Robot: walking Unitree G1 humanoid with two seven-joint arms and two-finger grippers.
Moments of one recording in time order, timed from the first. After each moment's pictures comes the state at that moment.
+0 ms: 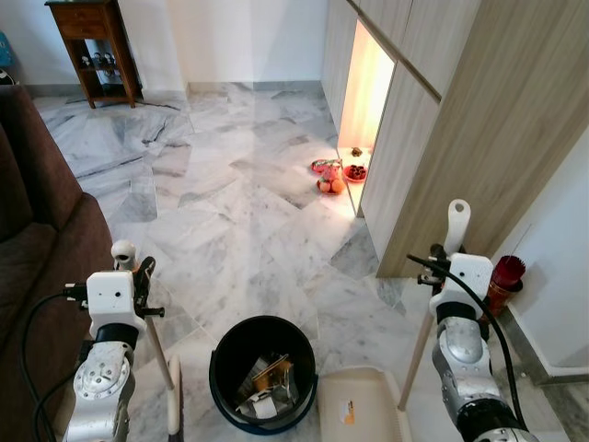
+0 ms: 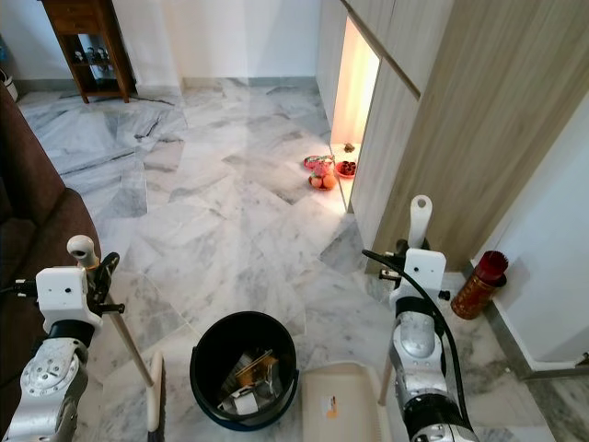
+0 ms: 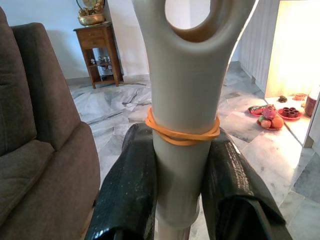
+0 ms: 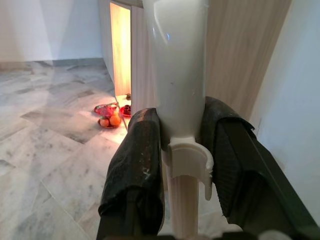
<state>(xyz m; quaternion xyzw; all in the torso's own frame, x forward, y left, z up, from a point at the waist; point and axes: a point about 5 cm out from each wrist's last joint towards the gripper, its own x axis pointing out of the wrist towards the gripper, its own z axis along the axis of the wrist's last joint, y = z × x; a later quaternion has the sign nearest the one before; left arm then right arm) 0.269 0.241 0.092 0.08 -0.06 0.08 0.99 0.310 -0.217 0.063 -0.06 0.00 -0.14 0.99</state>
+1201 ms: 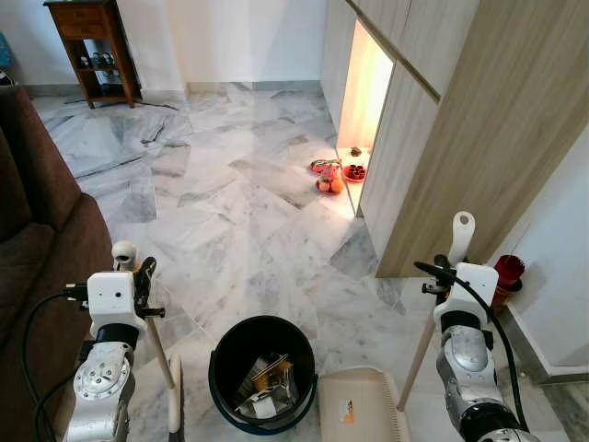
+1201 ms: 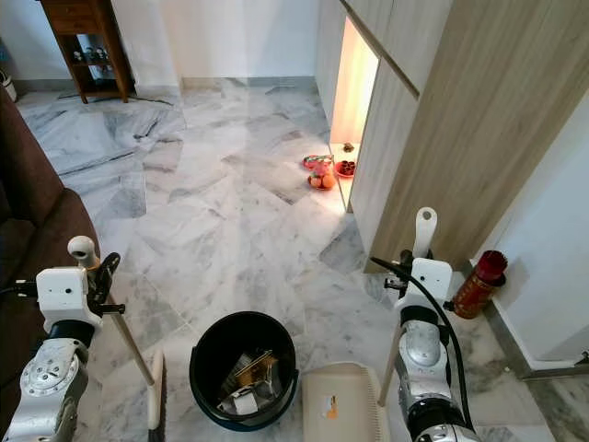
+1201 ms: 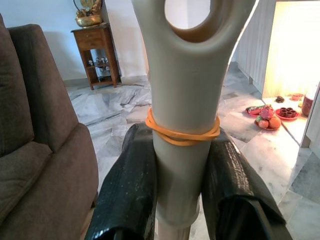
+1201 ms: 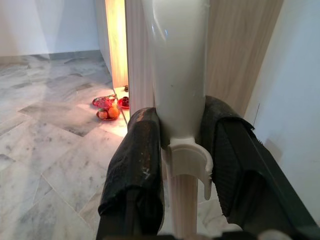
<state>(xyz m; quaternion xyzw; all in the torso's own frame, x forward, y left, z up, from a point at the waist) 0.268 0.241 0.093 0.08 -0.06 0.07 0.99 0.305 -0.222 0.054 -0.04 0.01 -0.15 0.99</state>
